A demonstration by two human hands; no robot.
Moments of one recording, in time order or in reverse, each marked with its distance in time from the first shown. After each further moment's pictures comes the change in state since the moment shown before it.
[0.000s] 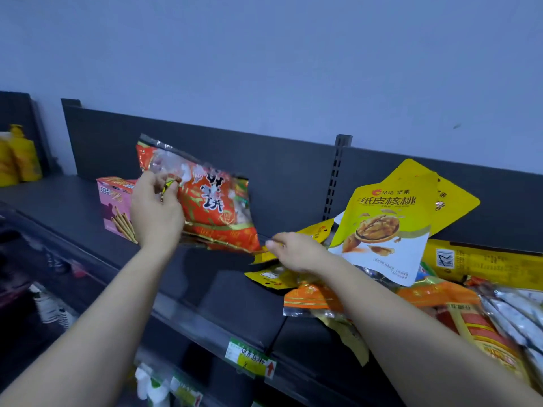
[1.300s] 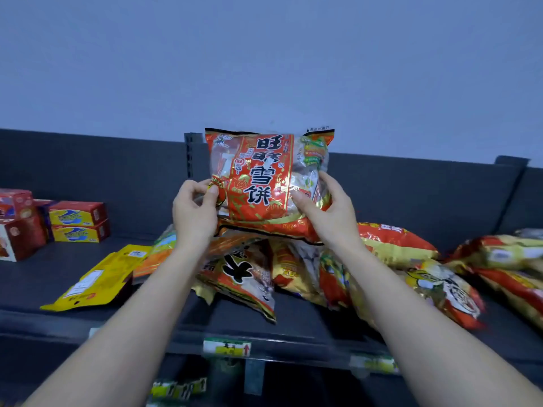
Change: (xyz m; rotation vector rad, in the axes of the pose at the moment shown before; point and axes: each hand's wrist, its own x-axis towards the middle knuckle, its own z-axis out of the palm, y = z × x) left_hand -0.225 0.216 0.070 -0.579 -0.540 -0.149; right_hand -0.287 0.157 -0.103 0.675 0.922 0.140
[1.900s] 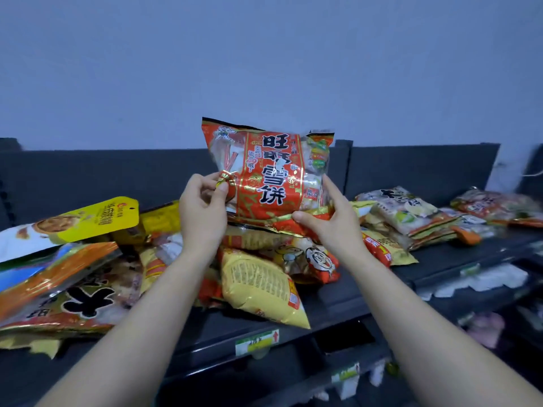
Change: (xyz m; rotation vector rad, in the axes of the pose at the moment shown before) left_hand -0.116 0.059 0.178 -0.280 -0.416 0.073; right_hand -0.060 0.054 -0.200 -0.268 0.358 0.143
